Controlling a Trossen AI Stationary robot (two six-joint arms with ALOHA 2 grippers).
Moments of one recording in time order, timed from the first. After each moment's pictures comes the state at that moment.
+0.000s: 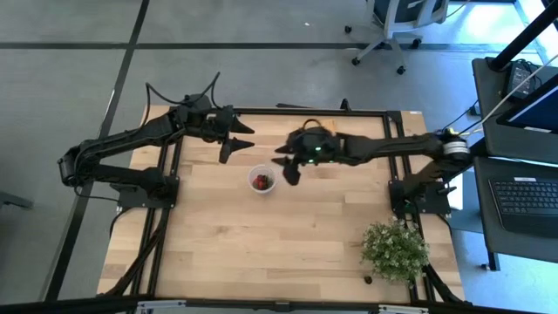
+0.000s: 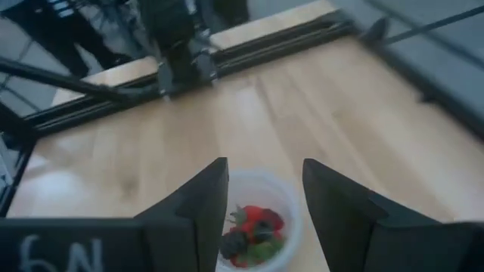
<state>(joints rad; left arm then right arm) 0.49 1.06 0.90 -0.19 0.43 0.01 -0.10 1.60 1.19 -0.04 0.05 0.25</state>
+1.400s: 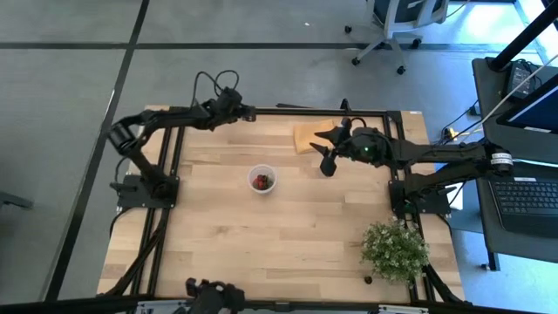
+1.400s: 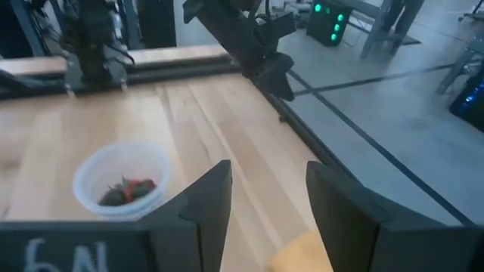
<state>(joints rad) 0.76 1.62 0.90 -0.02 -0.24 -0.63 -0.15 1.13 0.77 0.04 0.29 -0.01</state>
